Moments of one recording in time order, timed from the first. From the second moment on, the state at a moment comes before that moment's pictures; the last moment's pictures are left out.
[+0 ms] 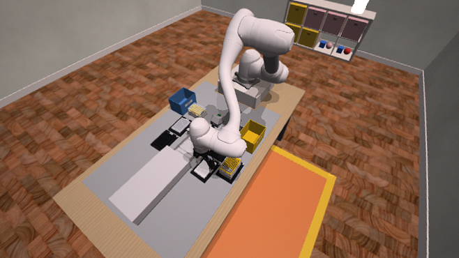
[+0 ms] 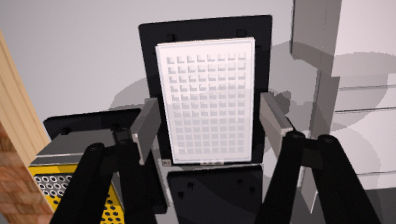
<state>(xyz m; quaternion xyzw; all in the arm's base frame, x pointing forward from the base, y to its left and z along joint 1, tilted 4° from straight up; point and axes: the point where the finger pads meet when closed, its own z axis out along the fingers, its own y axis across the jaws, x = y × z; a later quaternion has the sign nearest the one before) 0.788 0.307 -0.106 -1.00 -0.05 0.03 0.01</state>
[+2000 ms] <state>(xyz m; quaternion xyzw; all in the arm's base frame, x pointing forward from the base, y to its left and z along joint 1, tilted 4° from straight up) 0.787 0.307 -0.116 -1.00 -0.05 0.03 0.01</state>
